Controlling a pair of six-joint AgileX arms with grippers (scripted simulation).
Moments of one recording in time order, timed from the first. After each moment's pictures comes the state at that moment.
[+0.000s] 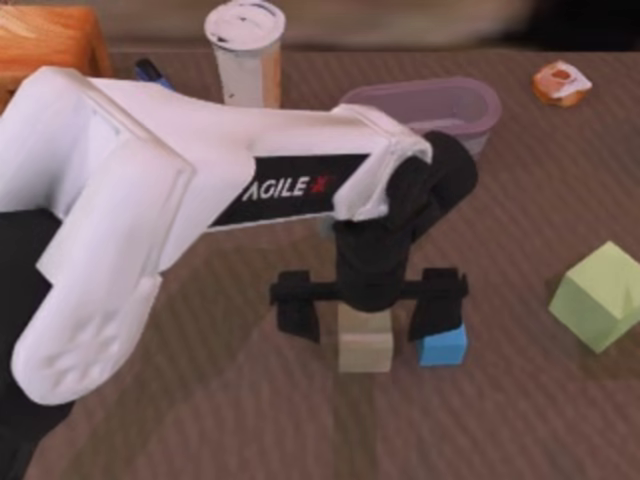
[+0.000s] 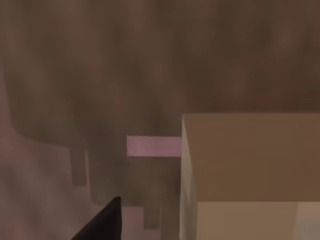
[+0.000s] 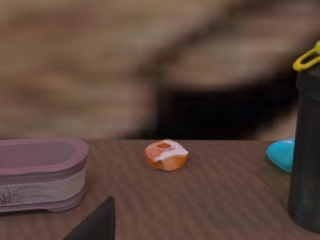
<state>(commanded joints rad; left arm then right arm) -0.82 2.28 1.67 -0.94 -0.01 -0.80 0.00 0.00 0.00 0.00 0.00 0.00</state>
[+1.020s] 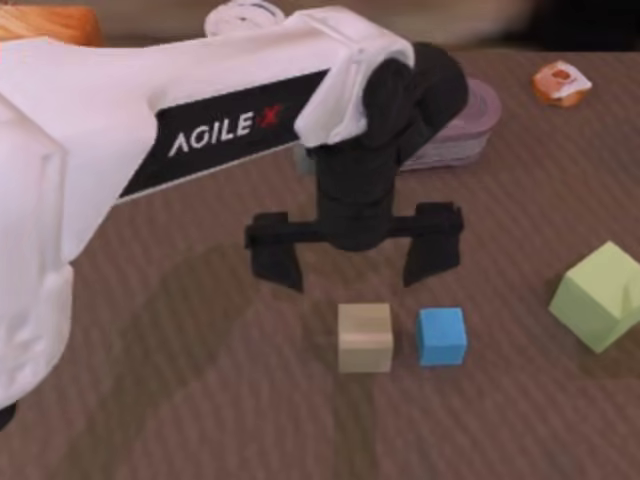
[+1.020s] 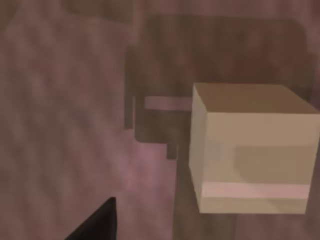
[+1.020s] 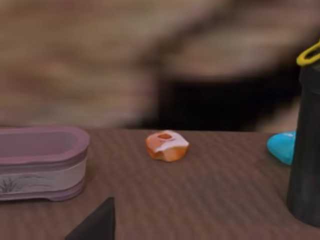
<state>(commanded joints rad) -0.78 2.15 1.77 -1.14 -0.01 -0.80 0.01 0.05 0.05 -0.03 0.00 -0.02</state>
